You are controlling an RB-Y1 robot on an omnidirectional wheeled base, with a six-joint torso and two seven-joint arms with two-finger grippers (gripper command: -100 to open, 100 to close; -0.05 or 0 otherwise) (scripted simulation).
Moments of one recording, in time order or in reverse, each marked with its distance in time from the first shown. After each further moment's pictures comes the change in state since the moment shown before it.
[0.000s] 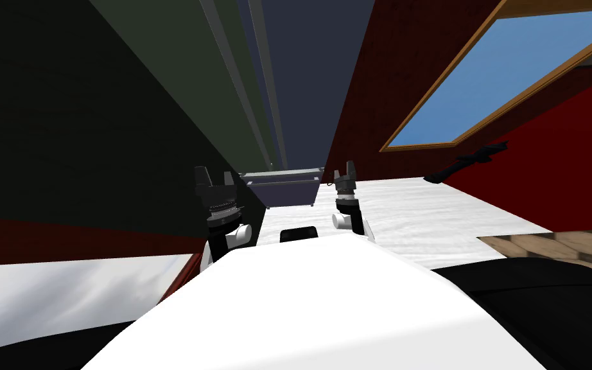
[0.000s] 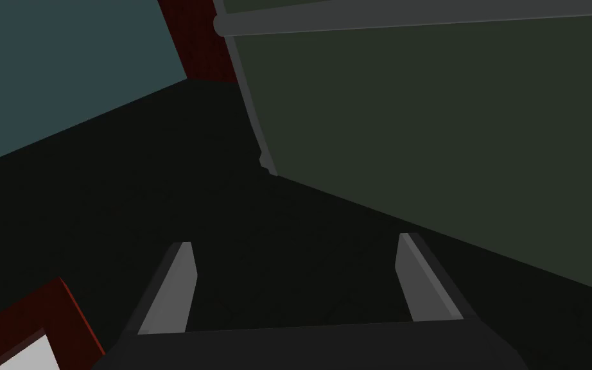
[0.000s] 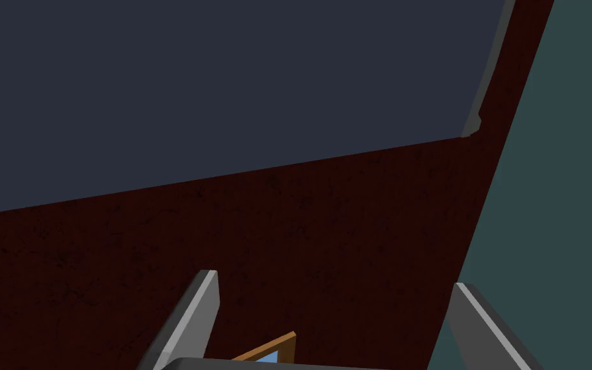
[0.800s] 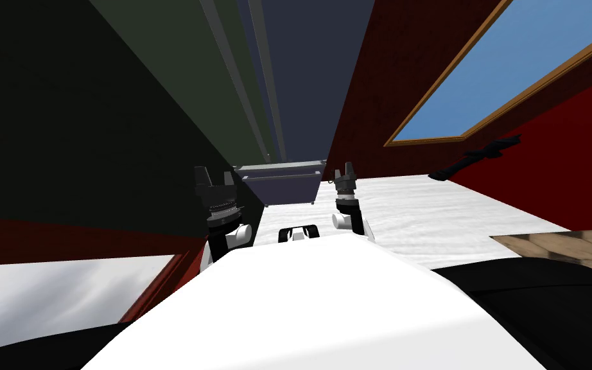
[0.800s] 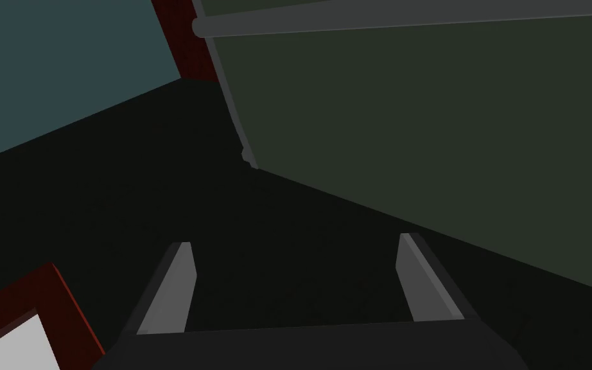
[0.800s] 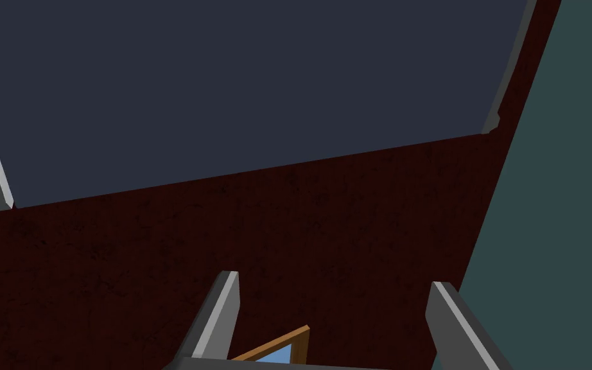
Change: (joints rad) left arm 0.000 0.000 0.000 0.000 0.000 0.000 0.000; right arm 0.000 0.000 0.000 0.000 0.000 0.000 0.000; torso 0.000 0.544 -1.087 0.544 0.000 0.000
